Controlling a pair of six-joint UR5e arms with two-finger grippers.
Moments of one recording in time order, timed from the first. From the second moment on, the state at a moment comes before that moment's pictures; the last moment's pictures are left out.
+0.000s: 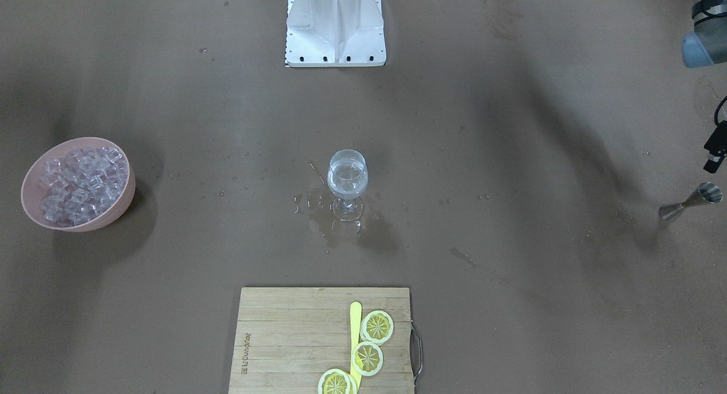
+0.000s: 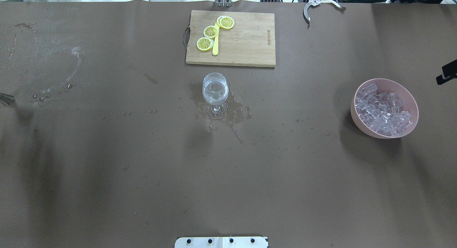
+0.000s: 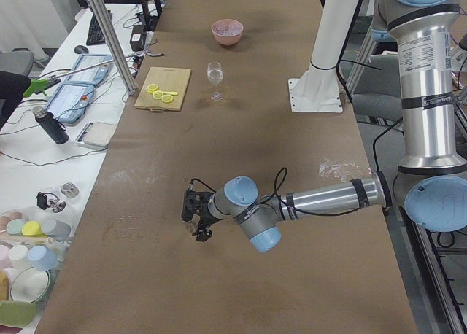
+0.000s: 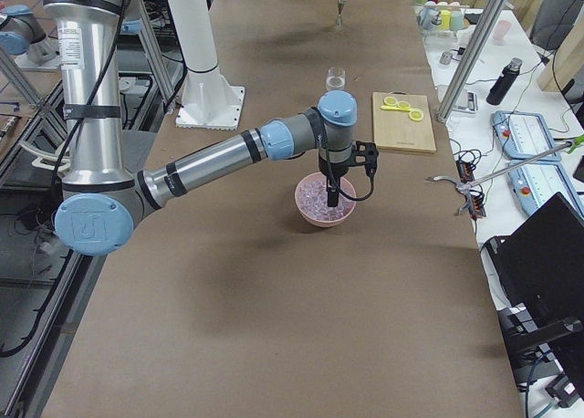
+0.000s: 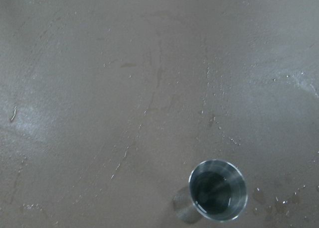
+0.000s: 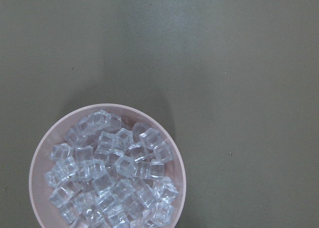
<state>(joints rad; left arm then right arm) -1.24 -1.40 -1.39 -2.86 -1.97 -0.86 1.29 -1.57 1.98 -1.62 2.32 0.48</state>
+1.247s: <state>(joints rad) -0.83 -1.45 -1.17 -3.18 -1.25 -1.00 1.06 -1.49 1.86 -1.48 2.21 0.68</state>
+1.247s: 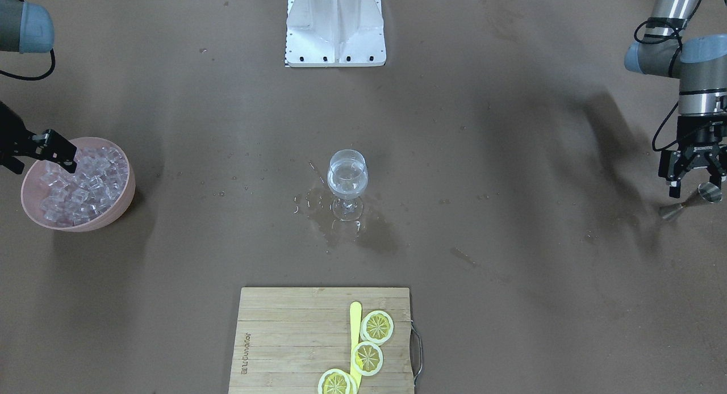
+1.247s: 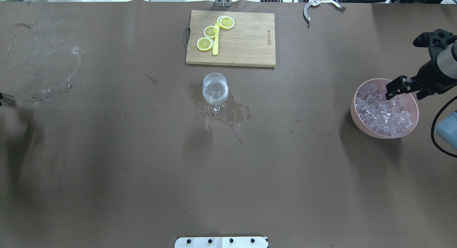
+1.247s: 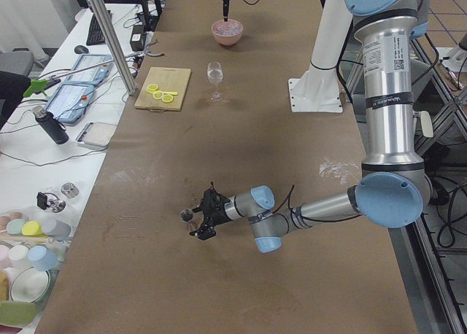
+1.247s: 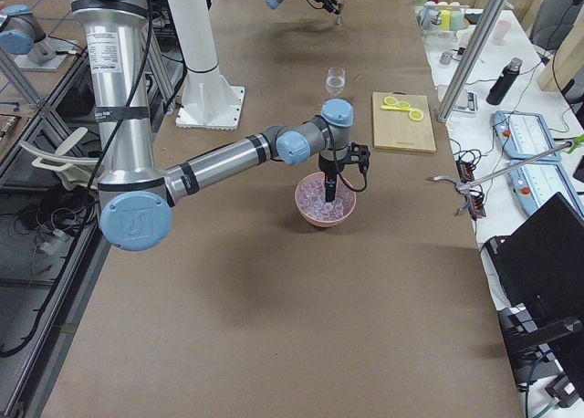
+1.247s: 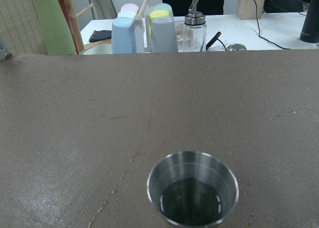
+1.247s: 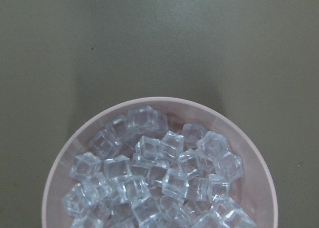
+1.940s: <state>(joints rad) -0.80 -1.51 -1.08 -3.22 -1.19 -0.98 1.03 -1.43 1.73 -1.38 2.25 0.97</state>
